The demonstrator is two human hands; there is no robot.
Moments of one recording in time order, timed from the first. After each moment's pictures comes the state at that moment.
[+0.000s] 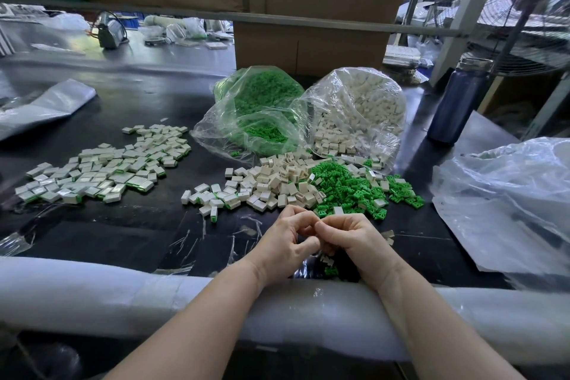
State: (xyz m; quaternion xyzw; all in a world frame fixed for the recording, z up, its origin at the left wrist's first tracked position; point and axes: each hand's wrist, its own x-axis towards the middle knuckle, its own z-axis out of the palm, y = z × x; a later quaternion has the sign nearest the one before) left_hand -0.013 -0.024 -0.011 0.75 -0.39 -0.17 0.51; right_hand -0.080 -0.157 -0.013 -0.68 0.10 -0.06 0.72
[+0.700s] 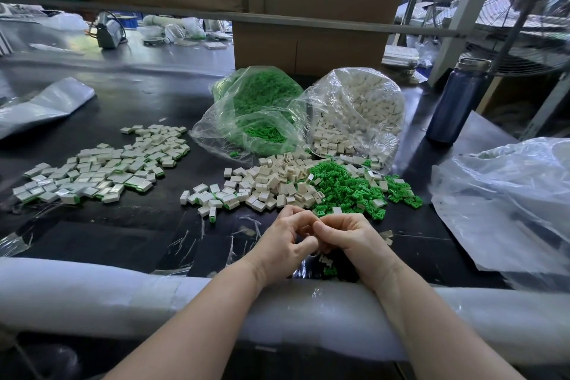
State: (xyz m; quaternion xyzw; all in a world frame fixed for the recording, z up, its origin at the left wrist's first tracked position) left_hand -0.012 -0.025 -0.011 0.75 -0.39 -0.16 0.50; right_hand -0.079 -0.158 -0.015 -0.67 0.08 -0.07 0.73
